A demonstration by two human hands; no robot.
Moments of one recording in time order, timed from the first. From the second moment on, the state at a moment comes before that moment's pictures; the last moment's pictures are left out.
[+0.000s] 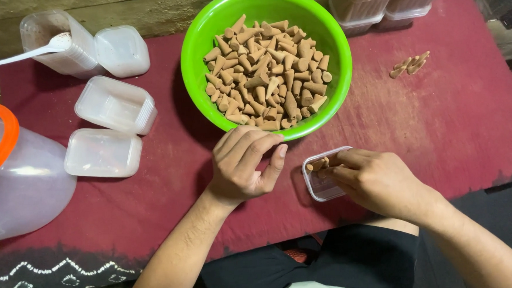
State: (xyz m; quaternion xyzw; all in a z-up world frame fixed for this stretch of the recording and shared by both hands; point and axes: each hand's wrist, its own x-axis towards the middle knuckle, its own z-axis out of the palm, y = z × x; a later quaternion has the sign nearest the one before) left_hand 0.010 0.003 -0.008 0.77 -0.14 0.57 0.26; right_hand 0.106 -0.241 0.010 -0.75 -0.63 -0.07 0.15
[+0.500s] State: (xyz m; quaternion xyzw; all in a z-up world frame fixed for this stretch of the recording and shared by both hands) left_hand 0.016 0.033 -0.001 0.77 -0.05 0.61 0.20; right_hand 0.194 -0.152 0.040 -0.72 -0.65 -0.20 0.11
